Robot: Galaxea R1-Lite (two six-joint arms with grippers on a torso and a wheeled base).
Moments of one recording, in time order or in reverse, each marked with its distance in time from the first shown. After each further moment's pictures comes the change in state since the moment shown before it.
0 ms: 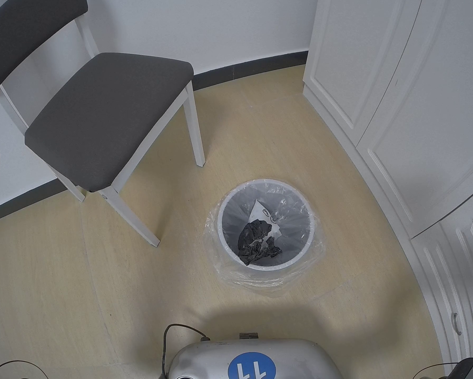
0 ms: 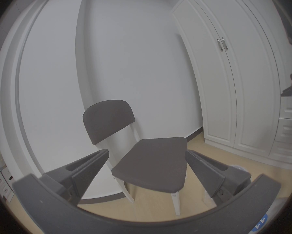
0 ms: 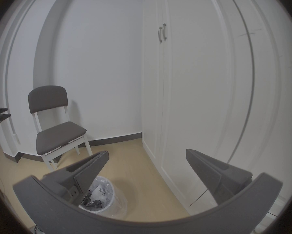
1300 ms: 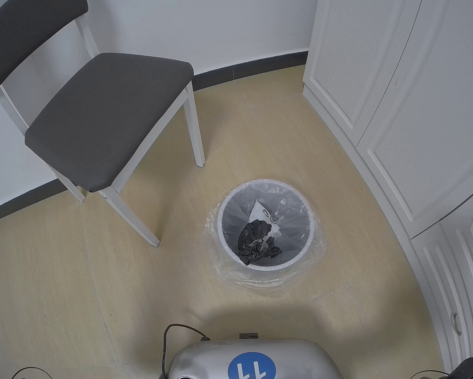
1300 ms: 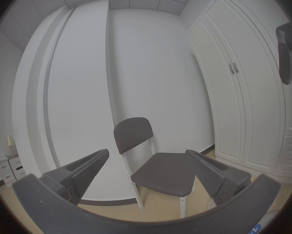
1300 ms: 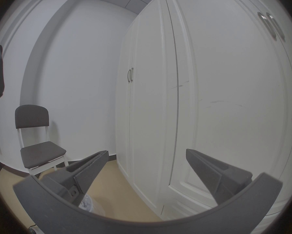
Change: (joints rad) left arm 0.129 -0.460 -0.095 0.393 0.006 -0.087; right arm -0.251 -0.641 -0.047 0.456 0.000 0.007
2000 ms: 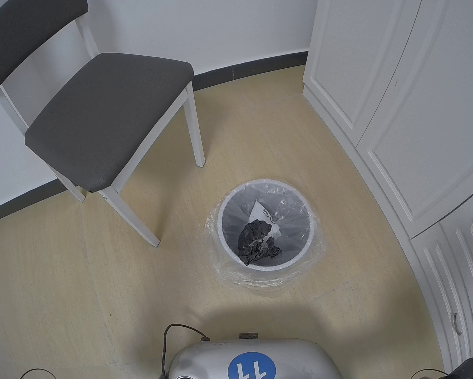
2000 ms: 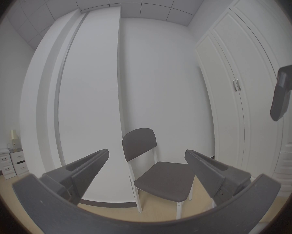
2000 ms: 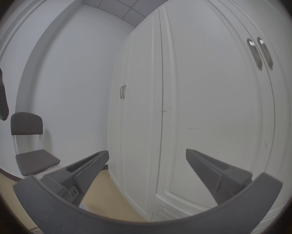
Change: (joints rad) left arm 0.035 -0.166 -0.293 0.391 0.001 -0.071; right arm -0.104 -0.127 -0.292 0.351 0.013 0.001
